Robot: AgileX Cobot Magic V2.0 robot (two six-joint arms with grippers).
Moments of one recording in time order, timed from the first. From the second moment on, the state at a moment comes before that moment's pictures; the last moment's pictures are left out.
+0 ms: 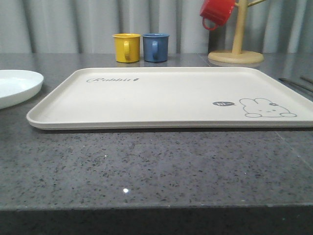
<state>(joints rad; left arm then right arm) -0.27 1.03 -0.96 0.00 0.72 0.13 0.01 0.38 -0.51 -0.03 0.34 0.03</state>
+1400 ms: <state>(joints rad) -0.36 1.61 -1.37 0.13 1.13 0.19 0.01 0.38 -0.51 -0.03 0.35 0.03</state>
